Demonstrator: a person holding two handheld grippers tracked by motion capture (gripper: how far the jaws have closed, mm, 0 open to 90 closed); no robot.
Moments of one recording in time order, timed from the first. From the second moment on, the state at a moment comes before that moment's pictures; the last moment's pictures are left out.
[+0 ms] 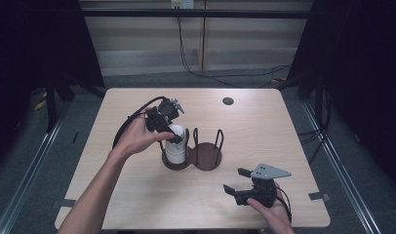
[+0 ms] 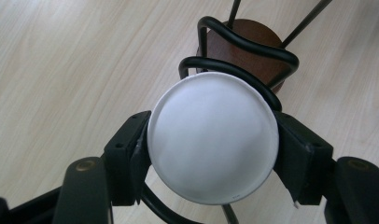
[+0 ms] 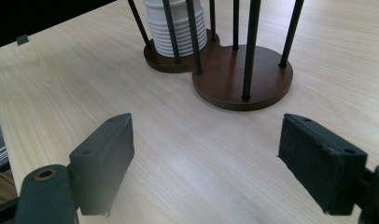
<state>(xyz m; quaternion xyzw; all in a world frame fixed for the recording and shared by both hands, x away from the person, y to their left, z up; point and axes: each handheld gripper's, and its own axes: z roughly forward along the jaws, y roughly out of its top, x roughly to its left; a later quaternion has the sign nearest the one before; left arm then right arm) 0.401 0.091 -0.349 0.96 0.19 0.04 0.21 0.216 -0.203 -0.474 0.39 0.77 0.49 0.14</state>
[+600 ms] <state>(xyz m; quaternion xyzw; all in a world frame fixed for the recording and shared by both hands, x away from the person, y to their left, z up) 0.399 0.103 -0.345 0.95 0.20 0.04 0.24 0.217 -0.203 -0.475 0.39 0.77 0.49 0.14</state>
